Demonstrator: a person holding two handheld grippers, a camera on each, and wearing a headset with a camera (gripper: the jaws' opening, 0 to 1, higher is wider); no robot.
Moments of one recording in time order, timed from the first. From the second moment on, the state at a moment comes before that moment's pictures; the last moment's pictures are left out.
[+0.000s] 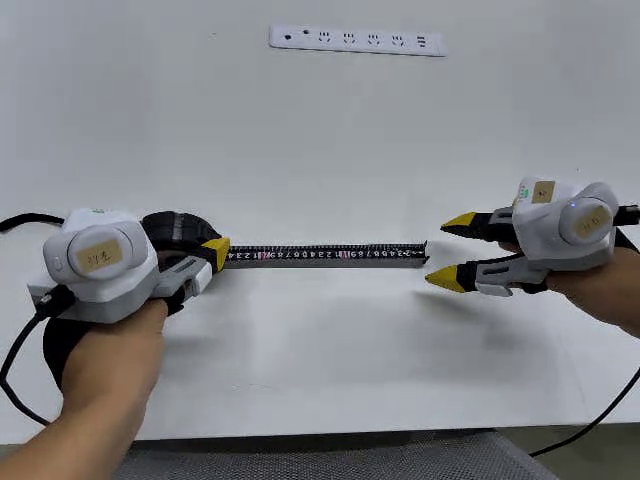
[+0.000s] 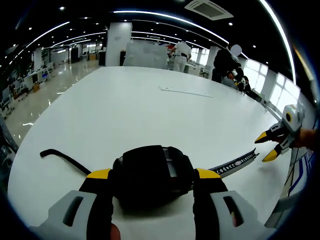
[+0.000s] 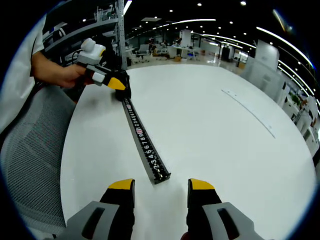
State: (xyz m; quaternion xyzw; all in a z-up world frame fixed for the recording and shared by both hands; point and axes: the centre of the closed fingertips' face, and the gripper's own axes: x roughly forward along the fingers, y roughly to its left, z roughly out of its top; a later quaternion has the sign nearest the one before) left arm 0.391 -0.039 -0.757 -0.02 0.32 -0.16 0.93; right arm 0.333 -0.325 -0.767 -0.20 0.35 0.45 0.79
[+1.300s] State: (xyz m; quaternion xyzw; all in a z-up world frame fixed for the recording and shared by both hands) left arm 0.392 -0.039 -0.759 -0.02 0.32 -0.16 0.93; right arm 0.340 -0.310 -0.788 -0.25 0.35 0.51 0.75
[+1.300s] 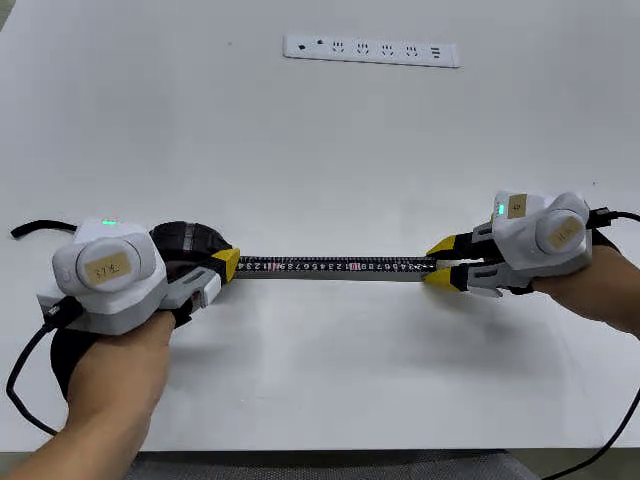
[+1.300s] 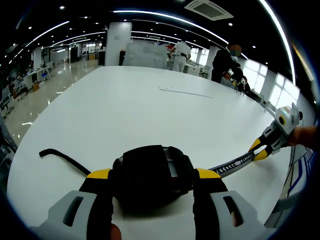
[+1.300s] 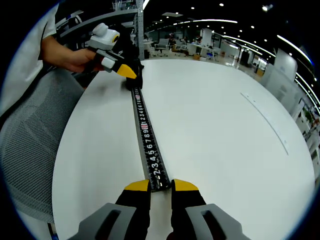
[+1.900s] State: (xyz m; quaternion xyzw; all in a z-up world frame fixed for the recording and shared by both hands) left arm 0.392 -0.039 -0.758 -0.03 0.33 -0.16 0.93; right arm 0.341 -0.310 -0.788 -0.25 0.35 0.51 0.74
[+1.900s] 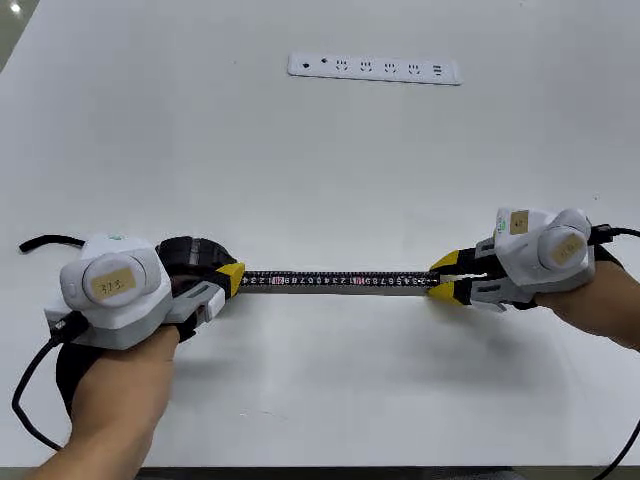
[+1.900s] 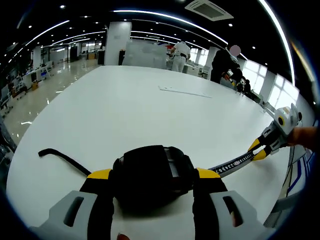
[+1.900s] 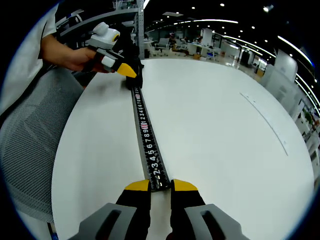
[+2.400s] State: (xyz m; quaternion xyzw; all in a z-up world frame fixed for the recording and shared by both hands) left arm 0.393 -0.038 -0.760 -0.03 0.33 -0.16 0.93; right arm 0.343 -0.311 -0.787 -0.27 0.35 0.51 0.74
